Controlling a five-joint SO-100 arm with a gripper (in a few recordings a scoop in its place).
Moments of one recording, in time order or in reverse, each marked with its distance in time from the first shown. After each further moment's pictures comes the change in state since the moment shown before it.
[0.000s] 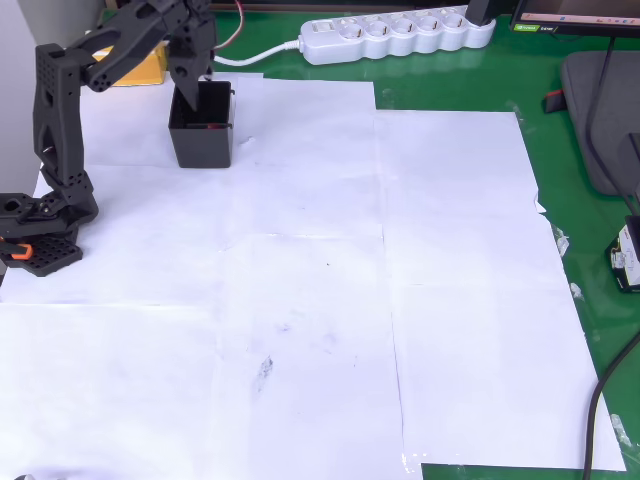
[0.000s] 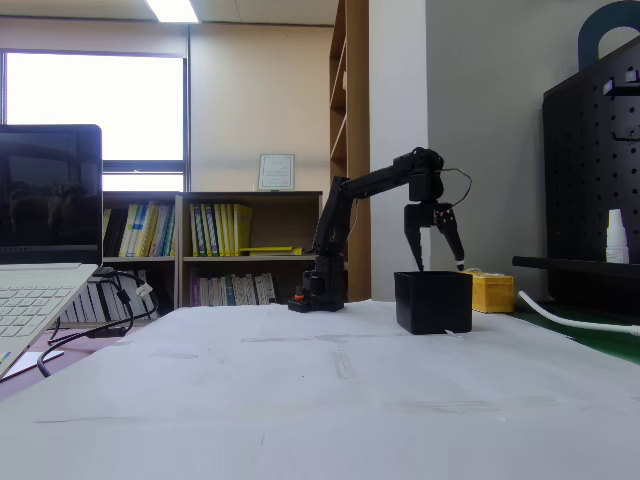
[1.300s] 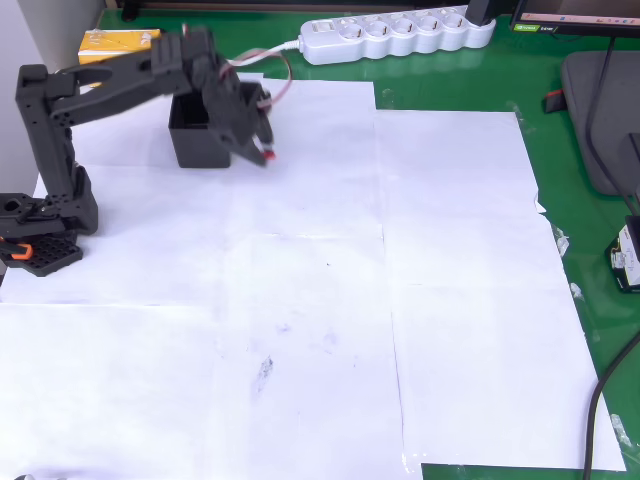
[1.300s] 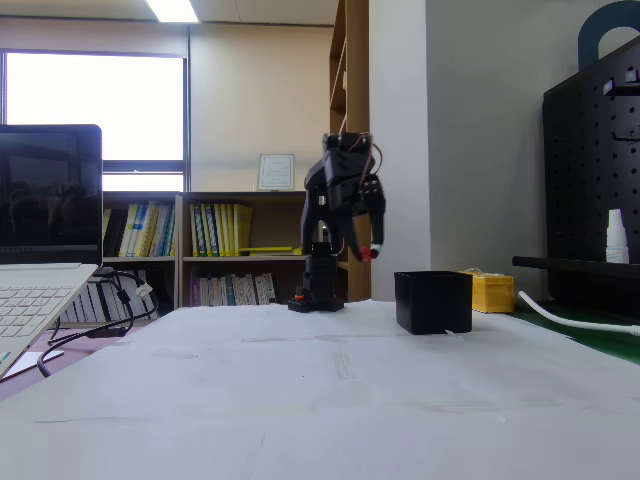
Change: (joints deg) arm 23.6 -10.7 -4.4 -7.8 -16.3
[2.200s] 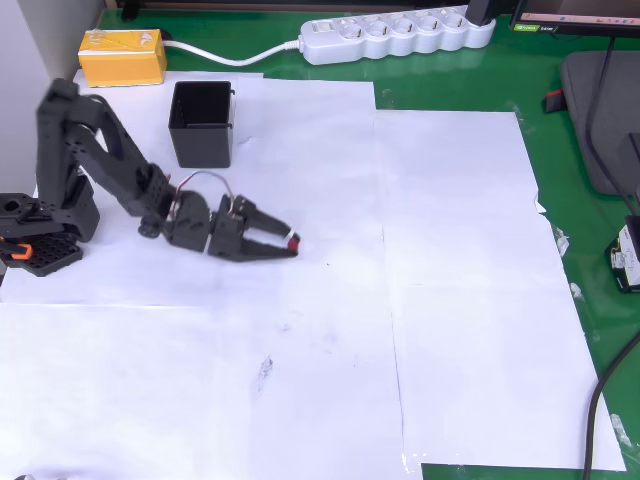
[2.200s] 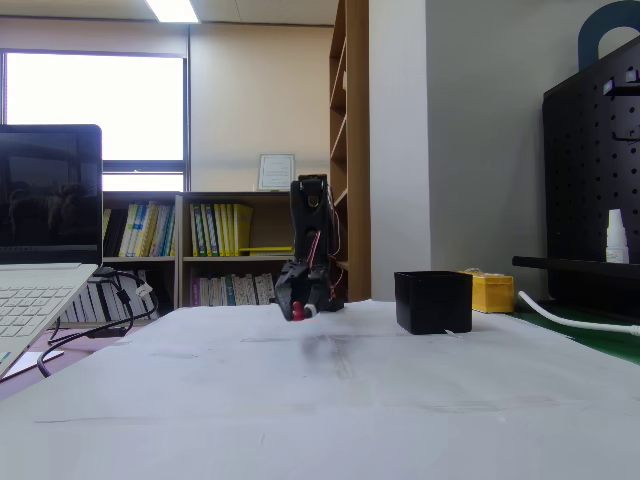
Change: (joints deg) arm 25.5 0.9 -73.1 -134.1 -34.0
